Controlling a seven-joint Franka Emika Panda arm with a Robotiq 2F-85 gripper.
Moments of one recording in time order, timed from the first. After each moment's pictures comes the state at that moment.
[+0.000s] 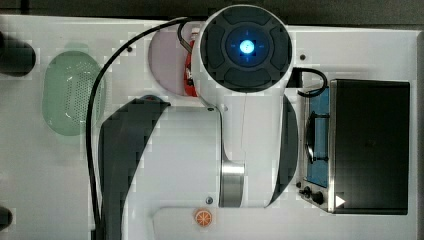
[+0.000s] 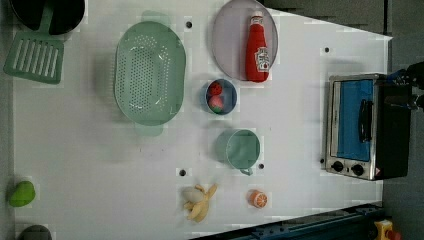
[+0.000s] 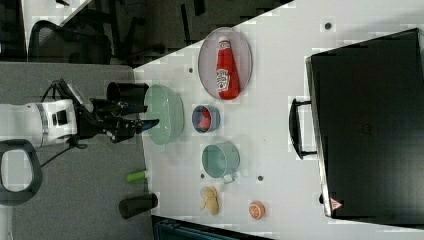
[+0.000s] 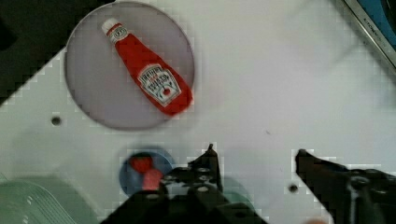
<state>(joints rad) -0.02 -0.03 0.02 -1.79 0.01 0.21 -0.06</state>
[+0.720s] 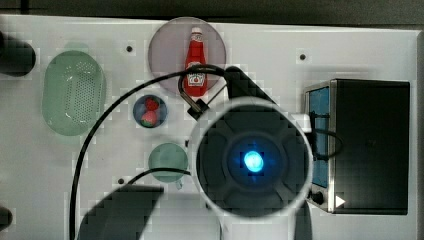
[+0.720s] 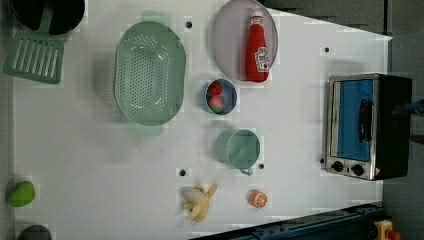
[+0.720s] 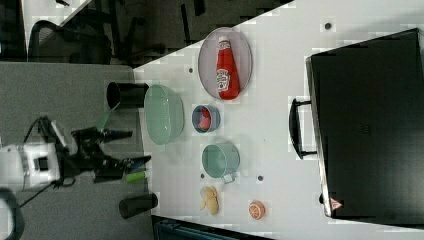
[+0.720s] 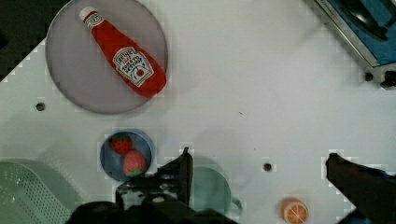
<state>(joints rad) -0.10 -0.23 0.09 -1.93 0.01 0.18 -0.05</state>
